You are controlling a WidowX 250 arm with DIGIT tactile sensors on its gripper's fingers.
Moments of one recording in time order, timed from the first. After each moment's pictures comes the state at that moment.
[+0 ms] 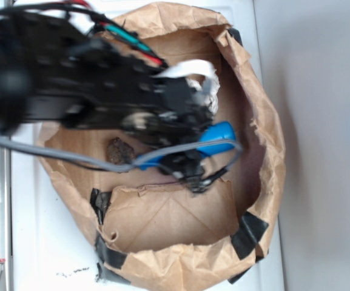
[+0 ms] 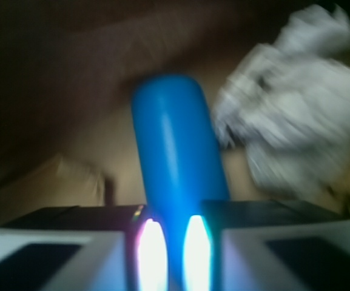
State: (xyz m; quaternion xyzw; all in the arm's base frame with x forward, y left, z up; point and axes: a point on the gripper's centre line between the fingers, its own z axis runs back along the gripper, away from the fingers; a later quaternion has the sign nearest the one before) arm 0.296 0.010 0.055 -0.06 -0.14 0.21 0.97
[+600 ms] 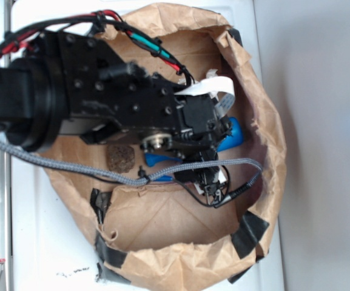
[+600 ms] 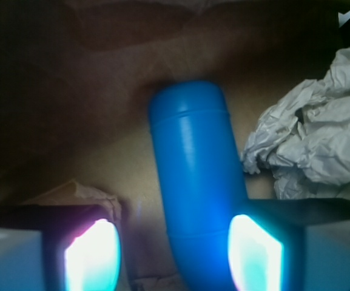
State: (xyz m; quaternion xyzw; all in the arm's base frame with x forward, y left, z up) arm 0.297 0.005 0.051 -0.06 -0.15 0.21 0.96
